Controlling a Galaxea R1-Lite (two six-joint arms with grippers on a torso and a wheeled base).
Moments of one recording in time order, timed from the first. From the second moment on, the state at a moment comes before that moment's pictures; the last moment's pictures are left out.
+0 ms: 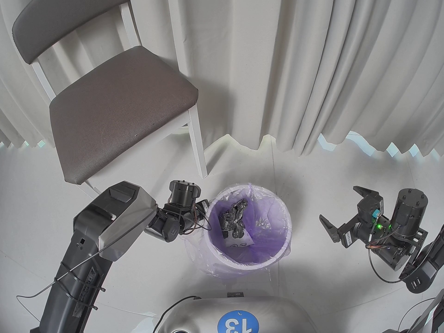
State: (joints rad) left arm -0.41 2.73 -1.65 -0.50 0.05 -0.62; right arm 0.42 1.78 -0.20 -1.35 -0.18 -0.41
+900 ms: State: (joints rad) left arm -0.34 2.73 -1.60 -0.51 0.14 -0.54; right arm 0.43 1.89 -0.22 -1.47 -0.17 -0.41
